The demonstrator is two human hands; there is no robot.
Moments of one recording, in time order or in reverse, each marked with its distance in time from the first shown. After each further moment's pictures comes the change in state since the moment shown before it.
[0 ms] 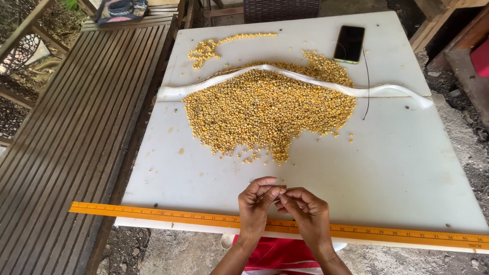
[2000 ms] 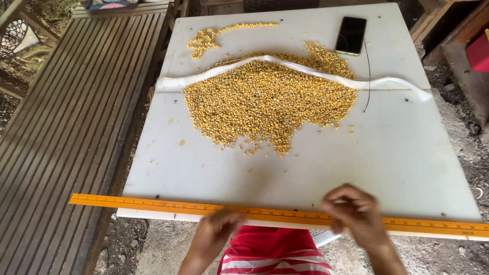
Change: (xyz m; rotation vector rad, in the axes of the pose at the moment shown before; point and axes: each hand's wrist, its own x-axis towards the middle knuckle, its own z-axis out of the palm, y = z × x) left_hand -0.053 0.074 -0.104 0.952 -0.412 -0.169; right_hand -0.007 -0.033 -0.096 -0.113 -0.081 0.051
